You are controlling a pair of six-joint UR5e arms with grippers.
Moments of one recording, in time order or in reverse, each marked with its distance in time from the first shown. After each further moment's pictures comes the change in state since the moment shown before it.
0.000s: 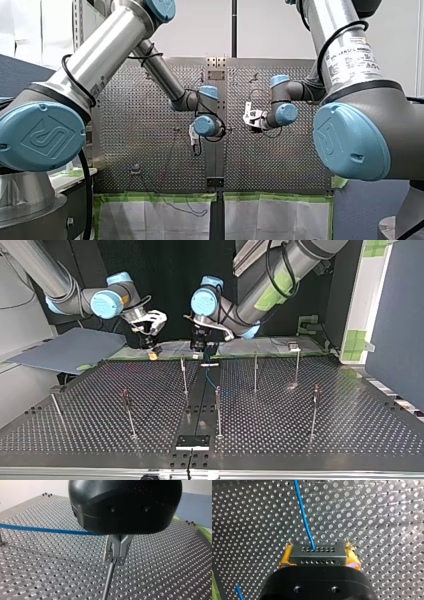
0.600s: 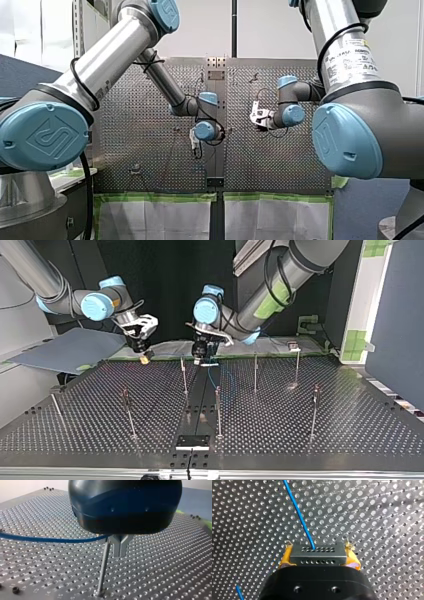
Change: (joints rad) left arm 0.032 -0.060 0.057 0.028 0.025 -0.016; right arm -0.063 0.005 -0.001 -0.049 -0.055 0.042
